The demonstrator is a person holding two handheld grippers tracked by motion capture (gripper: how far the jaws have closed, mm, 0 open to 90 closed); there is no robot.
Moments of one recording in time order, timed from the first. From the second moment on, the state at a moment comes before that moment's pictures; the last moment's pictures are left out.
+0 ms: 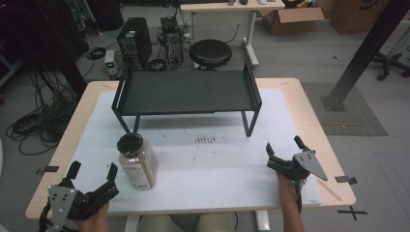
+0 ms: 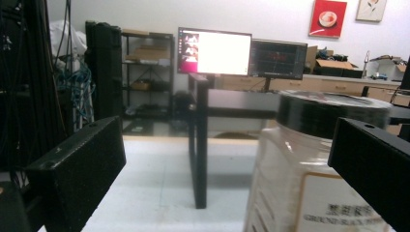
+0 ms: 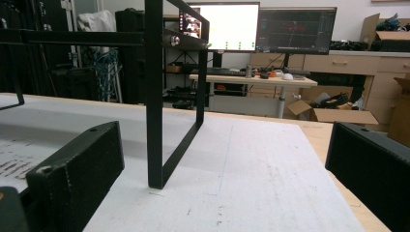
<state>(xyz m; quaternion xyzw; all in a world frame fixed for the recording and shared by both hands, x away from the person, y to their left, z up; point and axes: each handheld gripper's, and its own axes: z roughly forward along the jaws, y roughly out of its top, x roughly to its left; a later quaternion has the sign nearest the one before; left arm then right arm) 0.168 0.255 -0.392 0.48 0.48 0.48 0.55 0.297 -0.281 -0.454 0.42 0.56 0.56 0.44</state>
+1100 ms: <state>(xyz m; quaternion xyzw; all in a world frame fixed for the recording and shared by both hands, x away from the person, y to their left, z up) 0.165 0.198 -0.406 0.50 0.49 0.48 0.53 0.296 -0.281 -0.454 0.42 0.56 0.56 0.44</state>
